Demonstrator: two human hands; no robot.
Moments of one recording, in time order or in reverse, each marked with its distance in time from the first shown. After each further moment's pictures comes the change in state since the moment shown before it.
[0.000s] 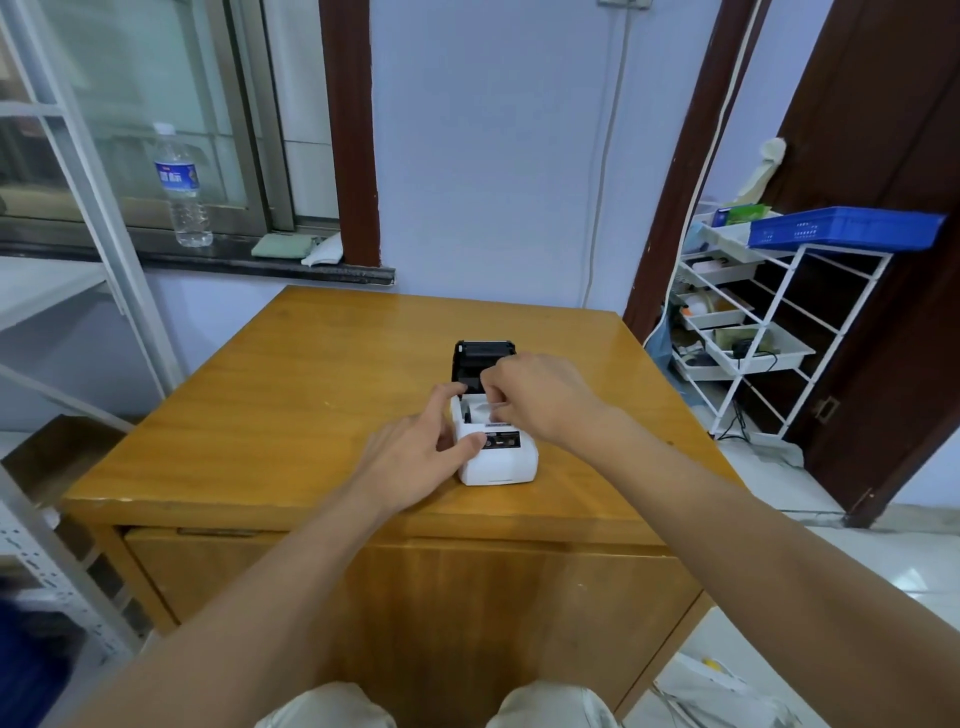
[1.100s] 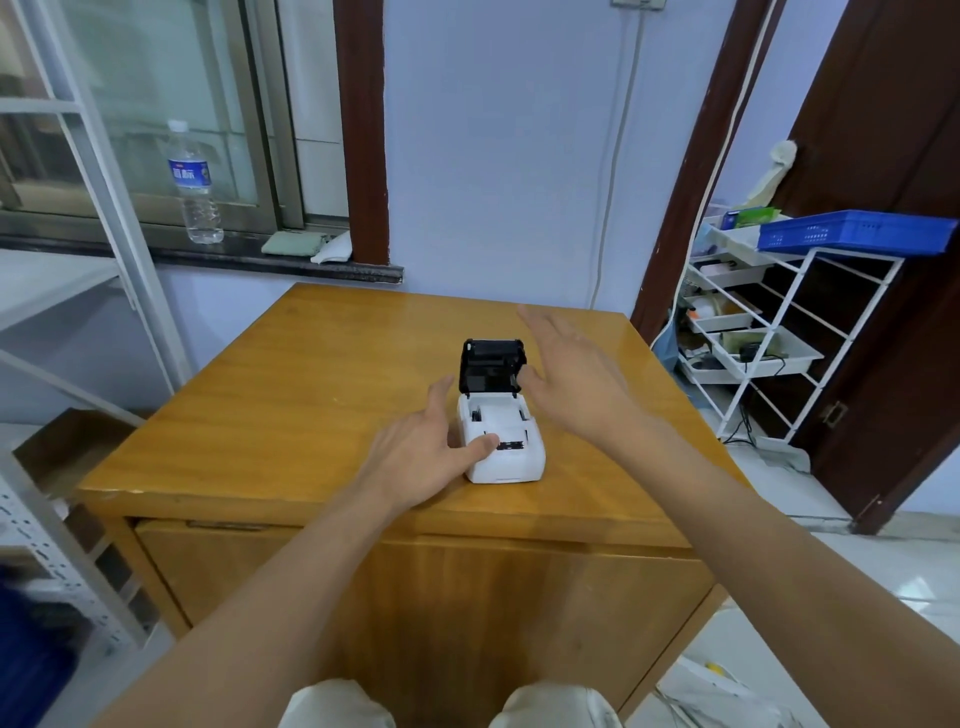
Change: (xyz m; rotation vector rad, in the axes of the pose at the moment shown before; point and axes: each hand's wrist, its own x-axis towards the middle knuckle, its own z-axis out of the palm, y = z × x) left_hand 0.001 0.001 0.001 0.039 -0.006 -0.086; right_hand -0.024 0.006 -0.019 0.221 0.230 0.160
